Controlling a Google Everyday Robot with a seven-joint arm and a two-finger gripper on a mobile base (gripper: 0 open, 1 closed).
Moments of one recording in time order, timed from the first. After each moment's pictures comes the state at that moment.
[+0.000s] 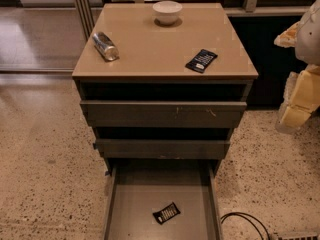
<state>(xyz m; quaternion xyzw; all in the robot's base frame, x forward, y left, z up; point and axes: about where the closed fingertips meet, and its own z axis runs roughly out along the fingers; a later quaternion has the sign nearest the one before) 0.438 -0.217 0.976 -0.60 0.78 -0.03 0.16</state>
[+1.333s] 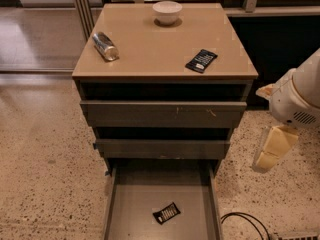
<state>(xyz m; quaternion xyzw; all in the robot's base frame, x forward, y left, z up) 0.434 -0.217 0.857 -0.59 0.79 0.02 0.16</state>
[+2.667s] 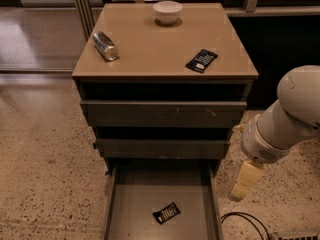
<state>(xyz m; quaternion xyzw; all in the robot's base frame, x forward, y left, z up) 0.418 -0.189 0.746 -0.59 0.79 0.08 0.13</state>
